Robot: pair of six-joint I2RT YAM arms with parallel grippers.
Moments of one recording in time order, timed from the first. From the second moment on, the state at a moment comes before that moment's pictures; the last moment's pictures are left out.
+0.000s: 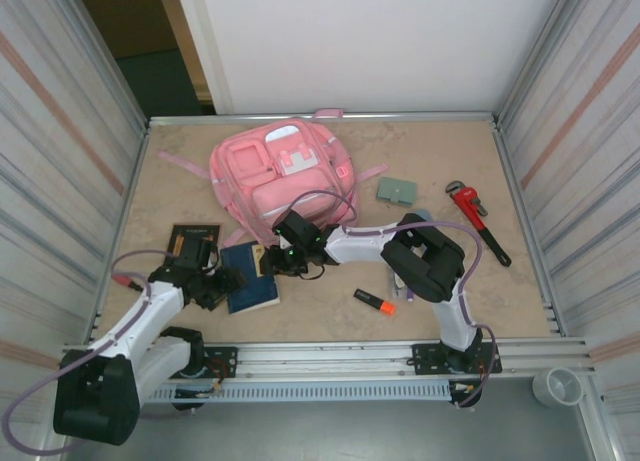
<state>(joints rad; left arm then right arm) -0.19 0.96 0.38 -0.65 0.24 -0.78 1.00 2.04 1.26 -0.11 -0.37 0.92</state>
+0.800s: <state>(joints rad) -0.22 0.71 0.43 -0.70 0.15 -0.78 1.02 1.95 1.20 -0.14 -0.49 0.80</state>
